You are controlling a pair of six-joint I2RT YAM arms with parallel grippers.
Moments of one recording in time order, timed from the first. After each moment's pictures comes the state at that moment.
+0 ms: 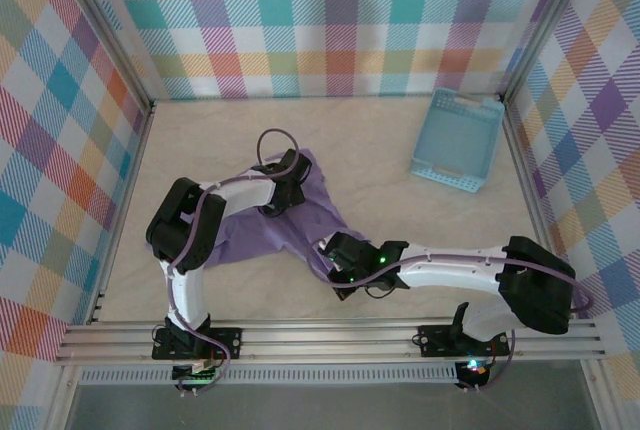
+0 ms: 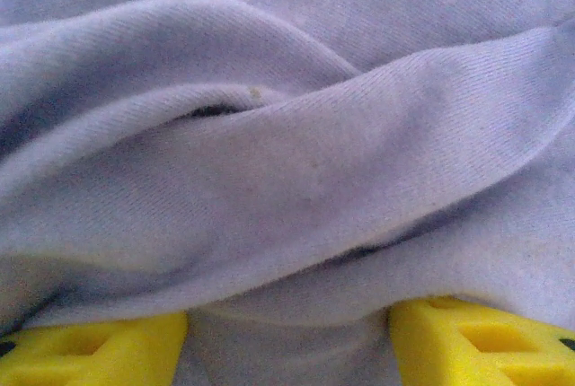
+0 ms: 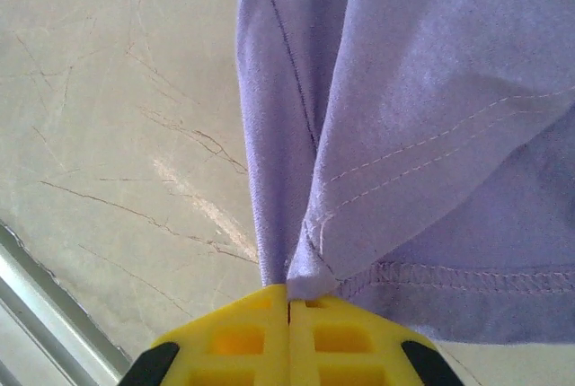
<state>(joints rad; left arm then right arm) -0.54 1.92 1.21 -0.48 -0.29 -0.84 1.16 1.42 0.74 -0.40 0.02 0.44</state>
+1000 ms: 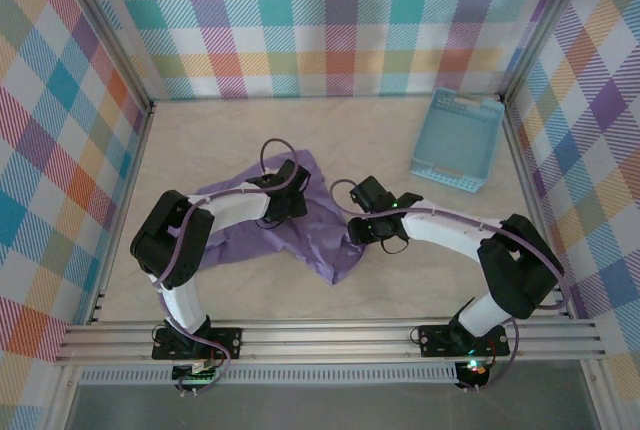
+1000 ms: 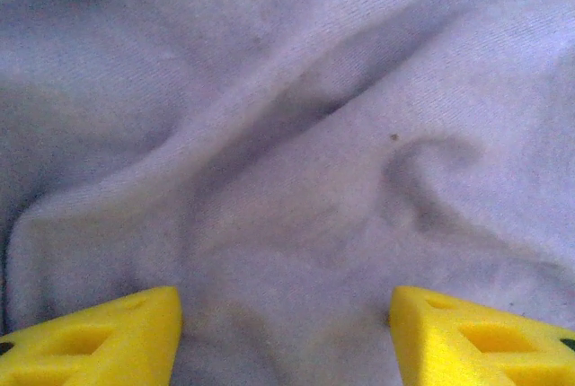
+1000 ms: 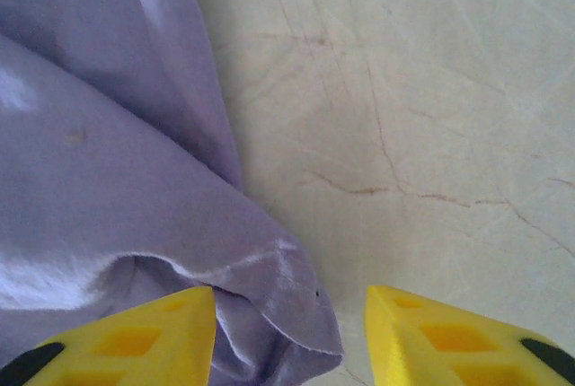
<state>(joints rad) -0.60 1.79 1.06 -0.43 -0.22 -0.76 0.73 1.55 0.90 -0.53 0.03 0.39</state>
